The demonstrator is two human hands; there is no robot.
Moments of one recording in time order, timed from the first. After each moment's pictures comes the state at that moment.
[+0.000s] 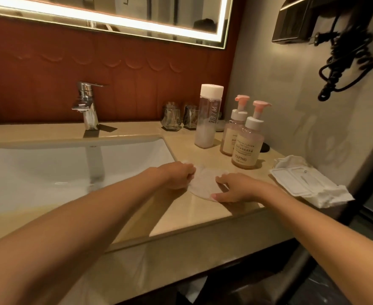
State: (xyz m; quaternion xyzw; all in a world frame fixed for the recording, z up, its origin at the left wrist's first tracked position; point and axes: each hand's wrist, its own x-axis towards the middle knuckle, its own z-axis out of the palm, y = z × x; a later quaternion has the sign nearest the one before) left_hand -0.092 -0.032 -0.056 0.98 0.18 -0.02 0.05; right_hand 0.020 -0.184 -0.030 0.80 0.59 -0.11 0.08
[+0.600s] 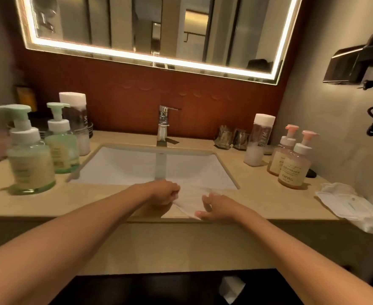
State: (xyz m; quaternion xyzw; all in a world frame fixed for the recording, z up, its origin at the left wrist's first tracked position) left_hand -0.306 -0.053 -0.048 0.95 0.31 -0.01 0.07; right_hand -0.152 -0.164 -0.042 0.72 0.68 -0.08 0.06
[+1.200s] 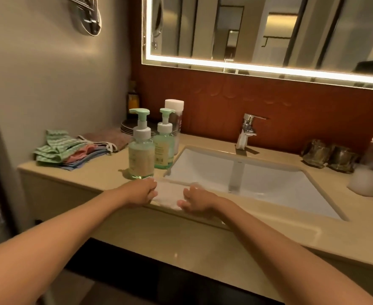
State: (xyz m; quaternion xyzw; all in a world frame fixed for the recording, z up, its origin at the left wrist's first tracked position) left_hand -0.560 -0.035 -0.058 0.83 0.55 0.03 0.07; right_hand -0.369 -0.060 -0.048 0.57 0.82 -0.08 0.03
